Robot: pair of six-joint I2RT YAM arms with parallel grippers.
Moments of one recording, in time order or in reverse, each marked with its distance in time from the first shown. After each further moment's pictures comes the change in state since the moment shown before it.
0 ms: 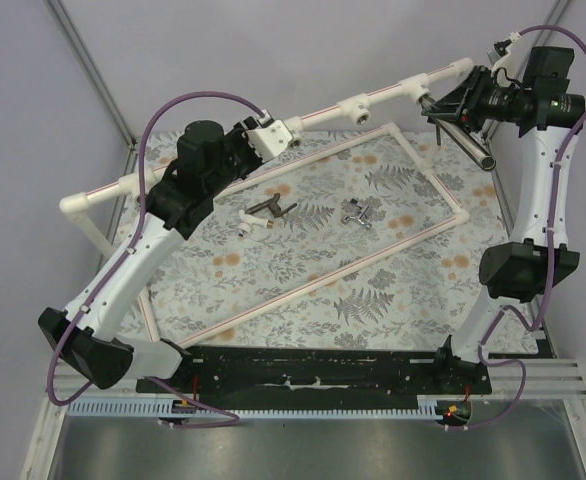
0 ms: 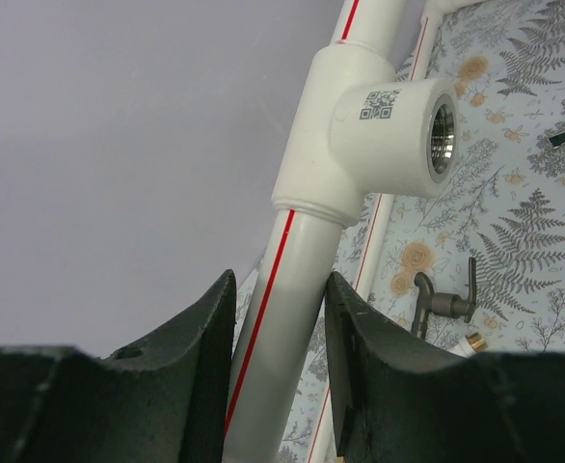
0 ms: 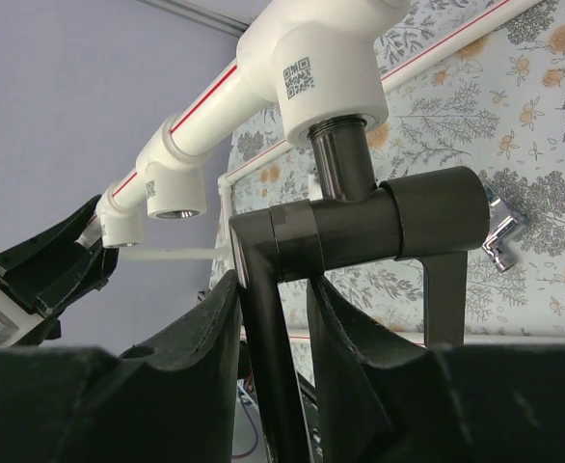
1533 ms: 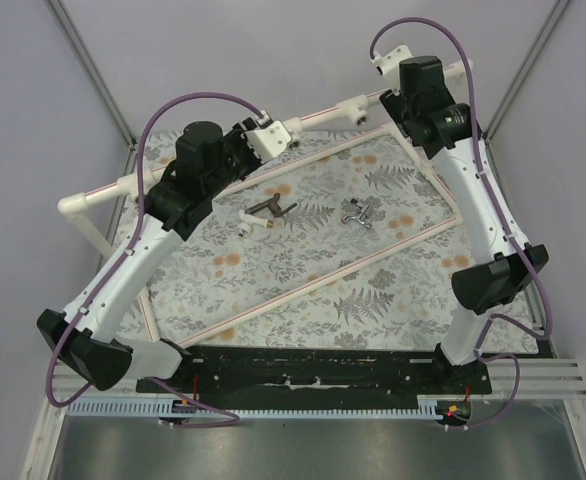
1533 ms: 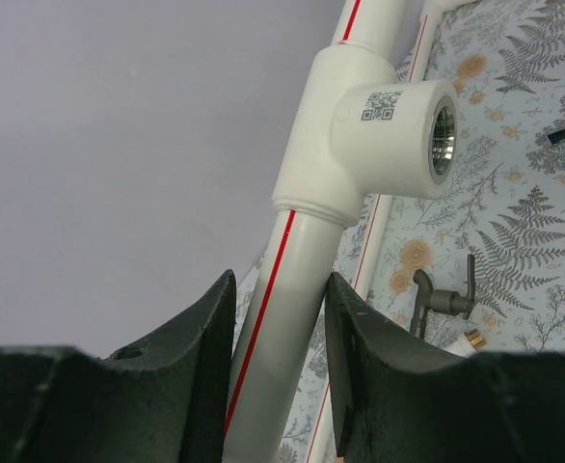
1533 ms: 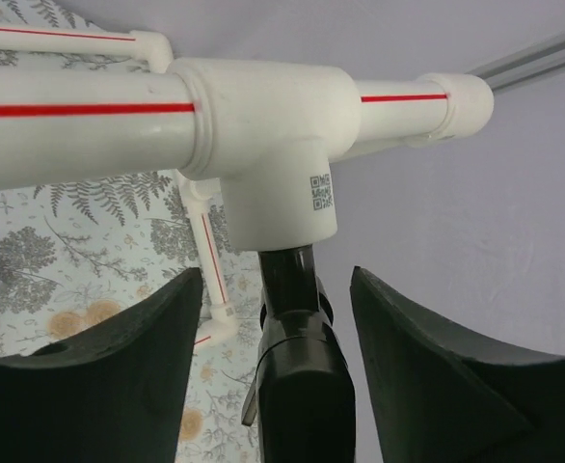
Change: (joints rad) left arm 0.001 -0.010 -0.005 -0.007 -0.001 0.000; right arm 0.545 -0.097 -0.167 0.215 1.430 -0.931
